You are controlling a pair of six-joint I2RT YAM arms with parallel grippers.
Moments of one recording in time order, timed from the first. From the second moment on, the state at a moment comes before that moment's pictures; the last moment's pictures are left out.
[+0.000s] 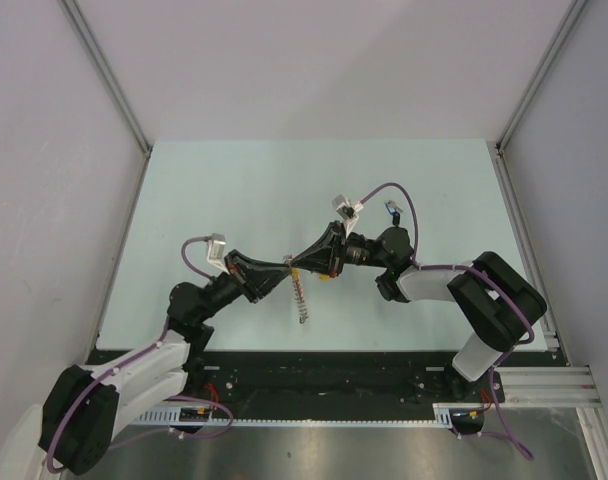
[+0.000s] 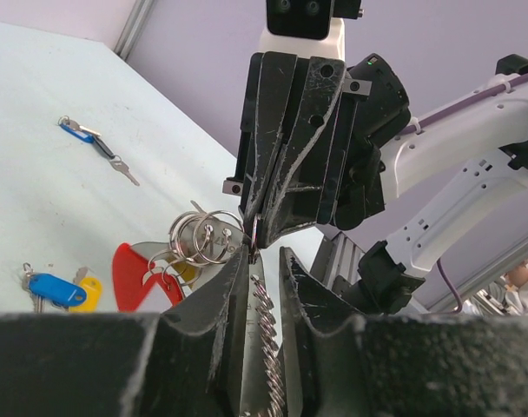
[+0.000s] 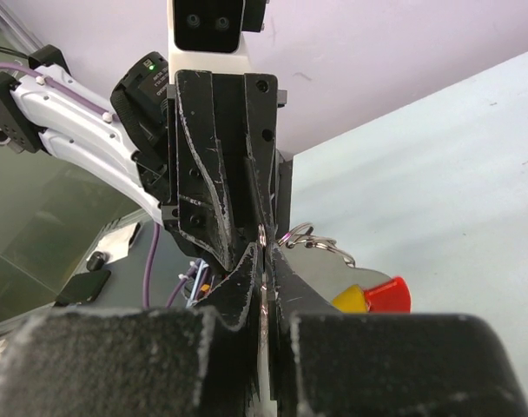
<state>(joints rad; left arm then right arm) -0.49 0.86 0.11 1.06 0.51 -0.81 0.70 1.65 0.67 1.32 -0.84 0.76</state>
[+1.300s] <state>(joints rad) -0.49 0.74 0.54 0.02 0.36 -0.35 0.63 1.63 0.67 1.28 -0.82 0.76</state>
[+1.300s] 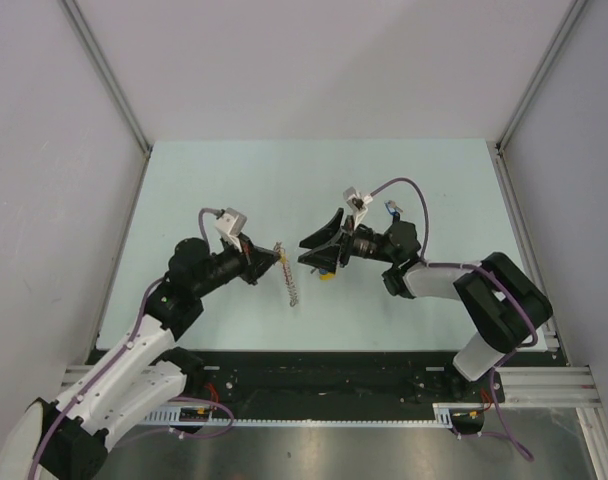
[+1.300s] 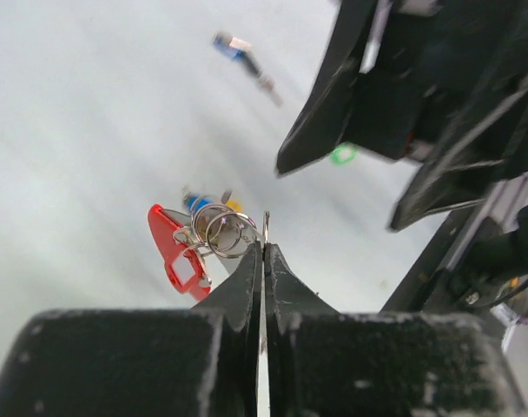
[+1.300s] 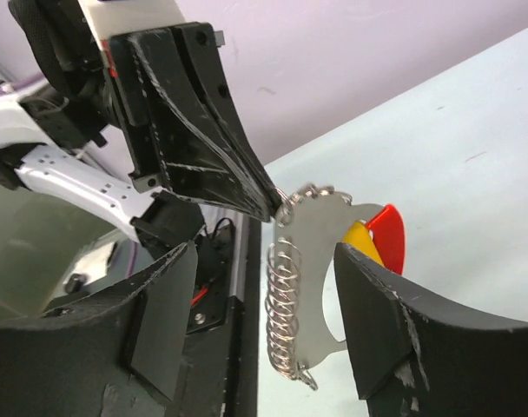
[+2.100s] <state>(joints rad) -0.49 0.96 0.84 -0.51 0.38 0.18 0.60 1.08 0.65 0.25 -0.28 0.37</state>
